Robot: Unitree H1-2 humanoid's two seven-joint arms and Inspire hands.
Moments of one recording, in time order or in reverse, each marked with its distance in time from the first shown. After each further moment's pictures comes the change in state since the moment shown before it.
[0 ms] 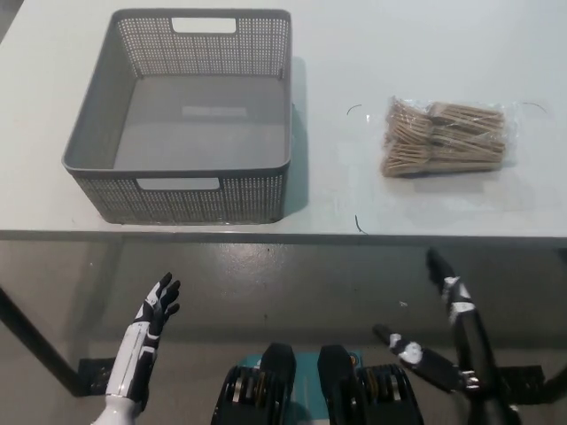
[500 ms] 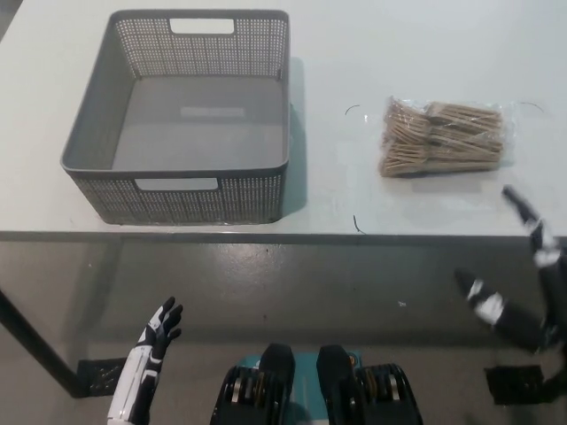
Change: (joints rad) left_arm 0.054 0.002 -0.018 0.026 0.001 -0.019 0.000; right_arm -0.137 -0.251 -0.079 -0.266 -0.155 0.130 0.053
